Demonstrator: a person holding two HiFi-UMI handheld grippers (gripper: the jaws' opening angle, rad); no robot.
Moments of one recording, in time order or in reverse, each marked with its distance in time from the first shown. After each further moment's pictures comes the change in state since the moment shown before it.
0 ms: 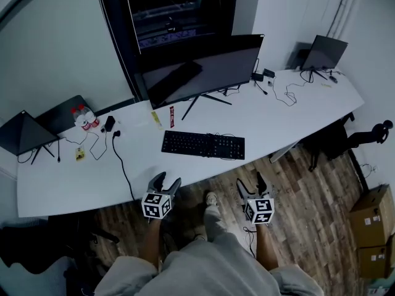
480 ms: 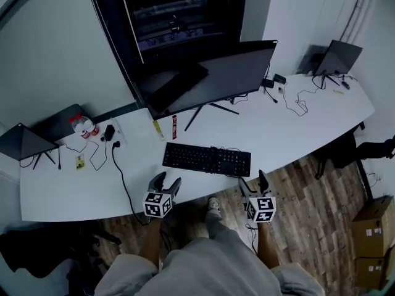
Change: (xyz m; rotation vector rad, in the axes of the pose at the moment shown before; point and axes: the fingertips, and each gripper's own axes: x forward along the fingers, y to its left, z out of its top) left arm 0.071 0.050 0.022 -0.019 0.052 0.056; right arm 0.098 -0.031 0.026 0.011 0.018 0.040
